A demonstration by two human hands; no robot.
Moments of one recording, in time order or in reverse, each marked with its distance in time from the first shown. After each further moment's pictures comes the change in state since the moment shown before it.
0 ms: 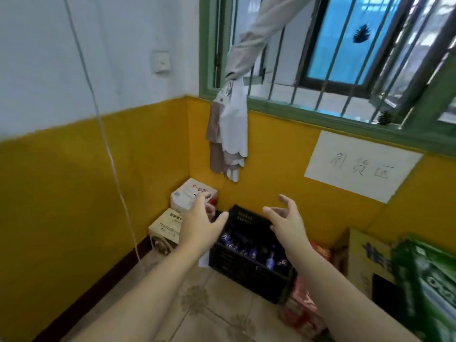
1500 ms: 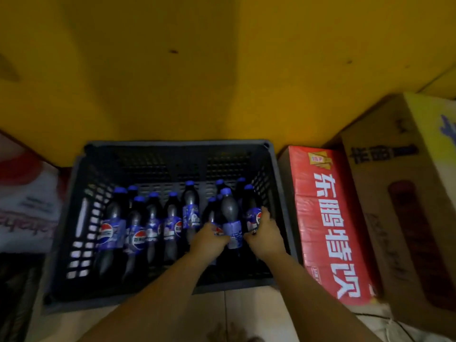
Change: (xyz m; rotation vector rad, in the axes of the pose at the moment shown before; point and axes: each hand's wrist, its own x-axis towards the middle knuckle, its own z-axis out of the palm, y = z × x) left_hand 0.314 -0.418 0.635 0.211 -1.020 -0.519; right_hand 0.428 0.616 0.012 -0.557 0.122 0.758
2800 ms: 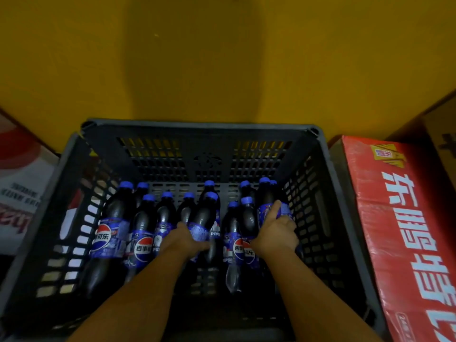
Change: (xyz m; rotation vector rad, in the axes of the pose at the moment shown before) left_hand 0.137 -0.099 -0.052 0.471 0.161 -0.104; right_hand 0.094 -0.006 0.085 -0.519 0.007 0.026
